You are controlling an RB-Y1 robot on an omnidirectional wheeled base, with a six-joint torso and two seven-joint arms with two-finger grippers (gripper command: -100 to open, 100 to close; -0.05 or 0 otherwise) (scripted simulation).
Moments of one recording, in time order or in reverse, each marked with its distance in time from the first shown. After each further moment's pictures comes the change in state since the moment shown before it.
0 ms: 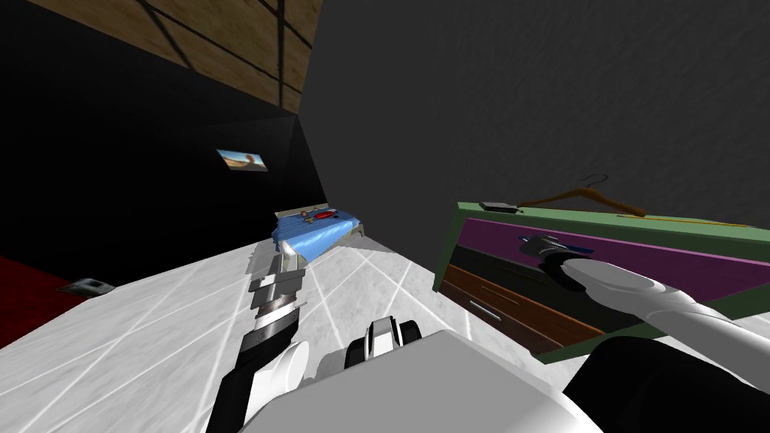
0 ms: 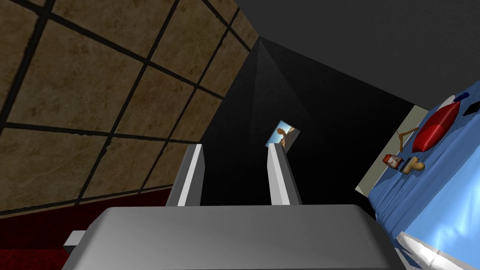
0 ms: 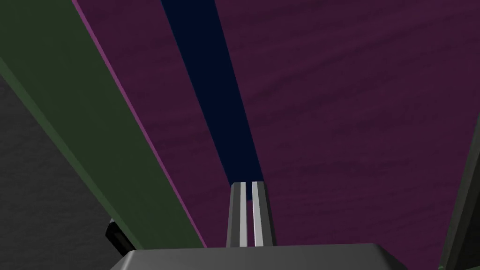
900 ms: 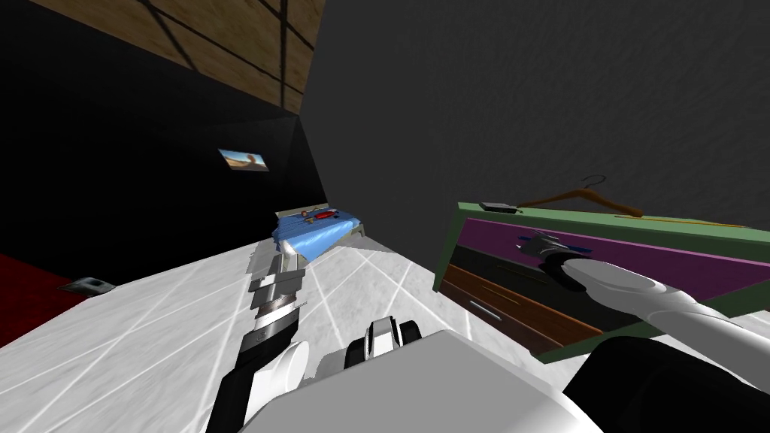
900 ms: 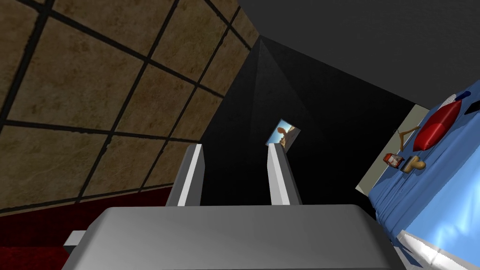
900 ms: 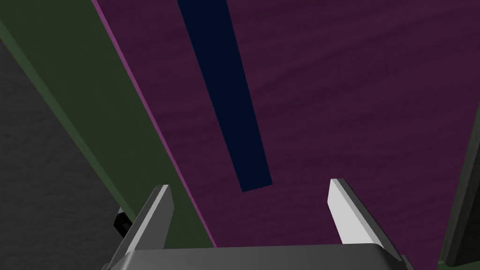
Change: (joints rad) left arm 0.000 0.000 0.000 0.000 0.000 0.000 0.000; right arm 0.000 0.000 -0.002 0.002 0.001 0.005 0.001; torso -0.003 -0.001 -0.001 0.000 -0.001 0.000
